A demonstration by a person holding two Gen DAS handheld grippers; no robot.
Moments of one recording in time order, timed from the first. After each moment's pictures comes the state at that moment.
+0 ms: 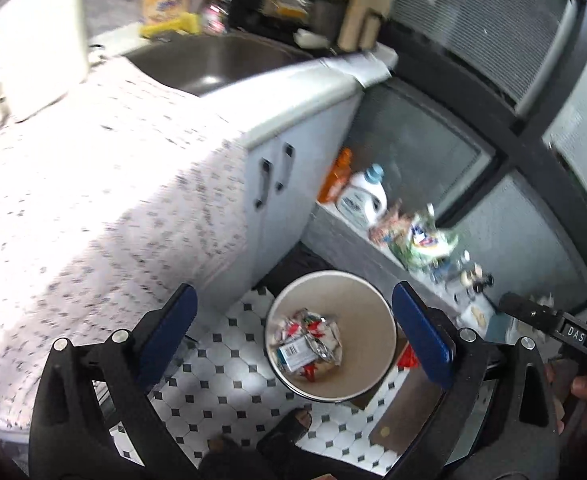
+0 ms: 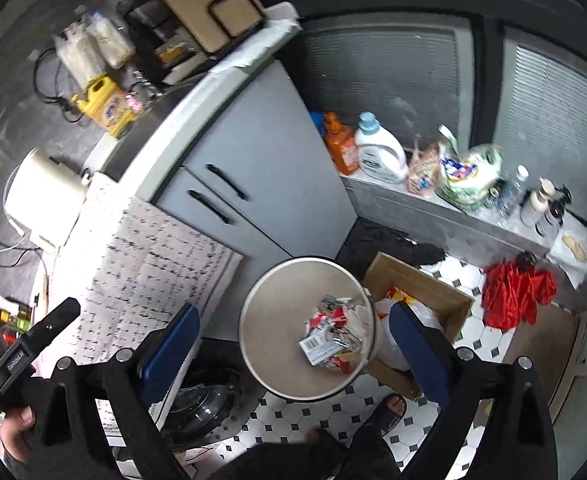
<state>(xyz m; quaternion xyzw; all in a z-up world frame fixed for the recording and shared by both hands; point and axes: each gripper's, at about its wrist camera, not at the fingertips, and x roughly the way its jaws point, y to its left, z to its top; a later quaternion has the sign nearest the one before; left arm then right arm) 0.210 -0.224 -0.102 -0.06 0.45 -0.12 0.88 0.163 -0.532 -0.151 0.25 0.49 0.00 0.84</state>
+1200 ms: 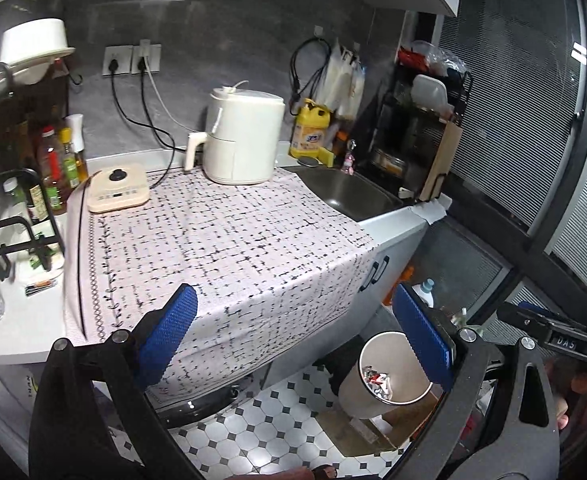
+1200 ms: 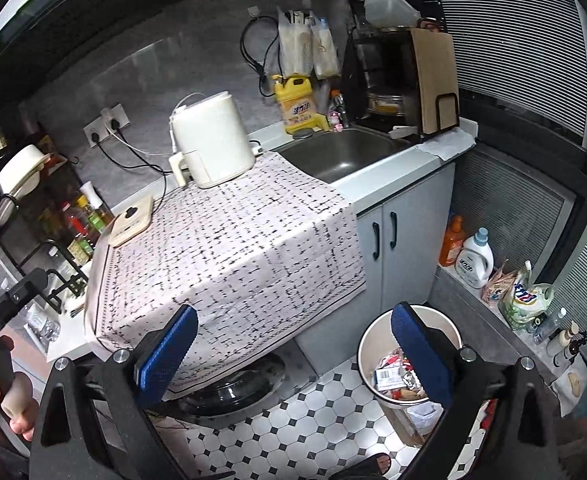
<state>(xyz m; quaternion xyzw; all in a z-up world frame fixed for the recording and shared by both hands) -0.038 -0.018 0.037 -0.11 0.27 0.03 0.96 0.039 -0.303 0.022 0.08 0.37 0.16 0.91</state>
